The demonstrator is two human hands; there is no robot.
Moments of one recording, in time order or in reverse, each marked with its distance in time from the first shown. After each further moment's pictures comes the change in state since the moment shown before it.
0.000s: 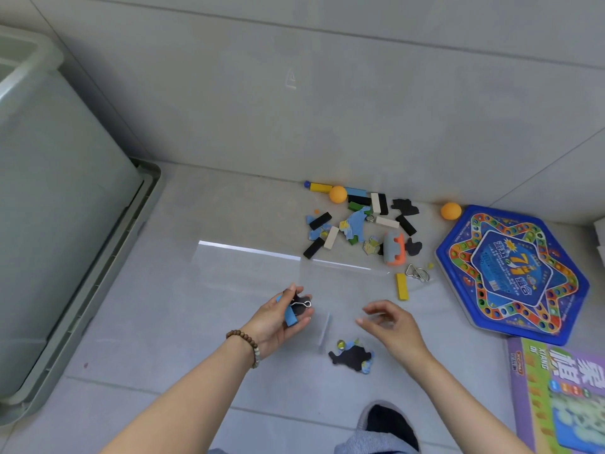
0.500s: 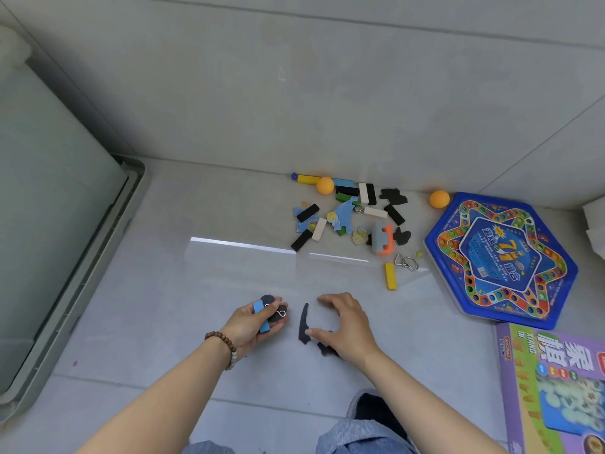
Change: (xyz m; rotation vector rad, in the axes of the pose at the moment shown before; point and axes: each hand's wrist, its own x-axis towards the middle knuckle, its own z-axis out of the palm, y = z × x) left_hand 0.008 -0.015 -0.029 0.137 0.107 -0.007; right_hand 0.001 0.009 0.048 -0.435 -0.123 -0.207
